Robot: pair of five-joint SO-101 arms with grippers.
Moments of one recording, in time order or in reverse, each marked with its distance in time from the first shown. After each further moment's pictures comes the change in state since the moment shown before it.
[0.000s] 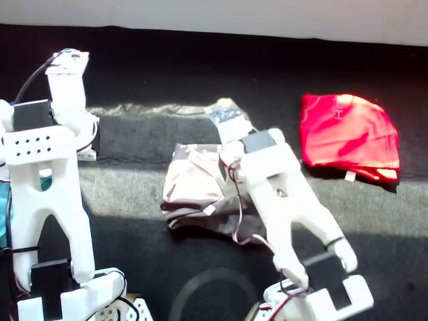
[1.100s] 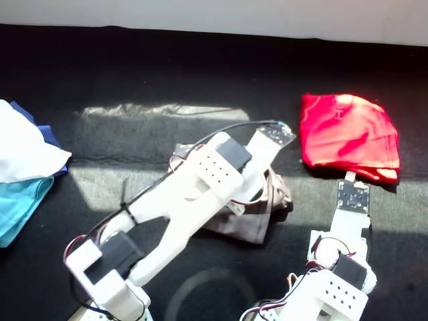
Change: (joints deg) left arm 56.4 16.0 0.2 -6.4 13.8; right arm 54.5 -76.2 68.1 -14.9 16.0
